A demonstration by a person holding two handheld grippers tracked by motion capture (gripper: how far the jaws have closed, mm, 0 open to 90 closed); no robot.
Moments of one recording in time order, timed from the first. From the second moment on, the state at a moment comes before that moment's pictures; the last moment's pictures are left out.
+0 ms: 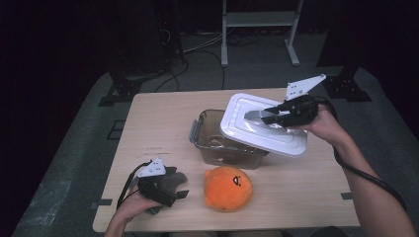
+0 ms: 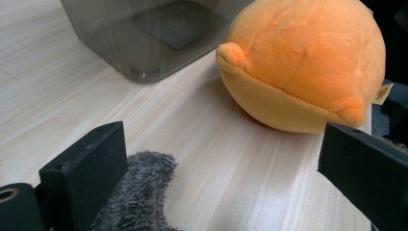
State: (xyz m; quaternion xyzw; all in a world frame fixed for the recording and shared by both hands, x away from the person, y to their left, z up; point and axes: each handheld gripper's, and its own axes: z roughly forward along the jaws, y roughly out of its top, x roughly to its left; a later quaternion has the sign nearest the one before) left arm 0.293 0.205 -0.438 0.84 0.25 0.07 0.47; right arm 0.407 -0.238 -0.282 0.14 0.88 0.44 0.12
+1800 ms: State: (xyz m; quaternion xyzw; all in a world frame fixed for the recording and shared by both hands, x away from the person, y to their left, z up) left arm 0.292 0.202 -0.440 0.85 0.25 0.06 0.47; right arm 0.330 -0.403 -0.362 0.31 0.83 0.43 0.15
